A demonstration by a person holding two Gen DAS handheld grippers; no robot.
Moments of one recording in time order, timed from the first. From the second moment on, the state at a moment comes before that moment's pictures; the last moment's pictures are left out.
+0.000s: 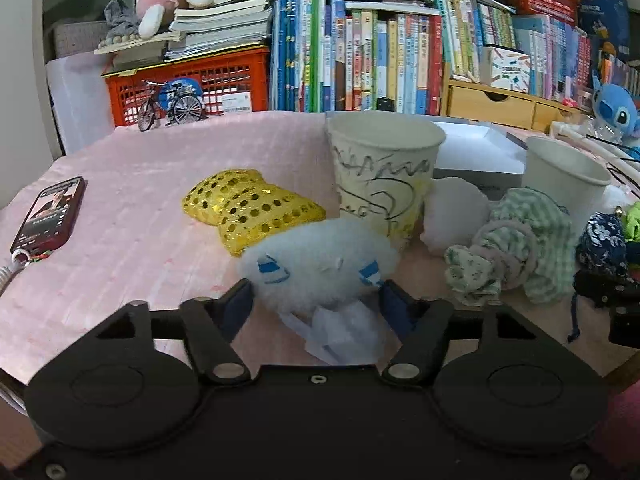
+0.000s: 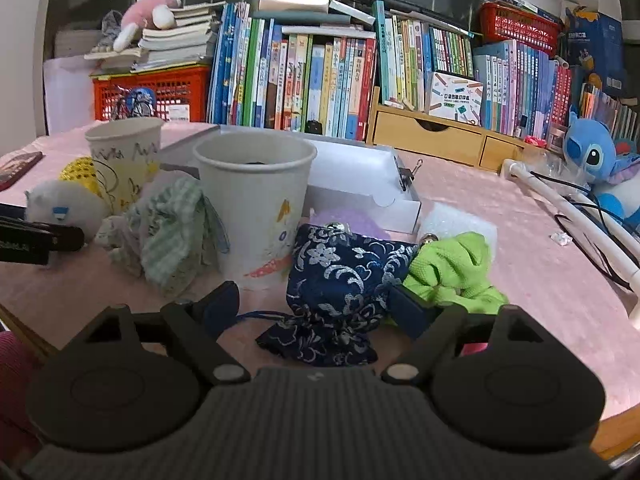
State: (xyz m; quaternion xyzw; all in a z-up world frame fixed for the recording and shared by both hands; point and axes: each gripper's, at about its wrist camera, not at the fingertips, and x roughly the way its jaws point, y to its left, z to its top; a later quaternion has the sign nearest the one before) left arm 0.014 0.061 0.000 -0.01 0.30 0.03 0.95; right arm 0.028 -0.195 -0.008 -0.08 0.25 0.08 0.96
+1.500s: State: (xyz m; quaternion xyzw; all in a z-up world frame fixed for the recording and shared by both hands) left arm -0.016 0.072 0.031 -0.03 0.25 -0.01 0.97; right arm 0.016 -0.205 0.026 -0.05 0.20 0.04 0.98
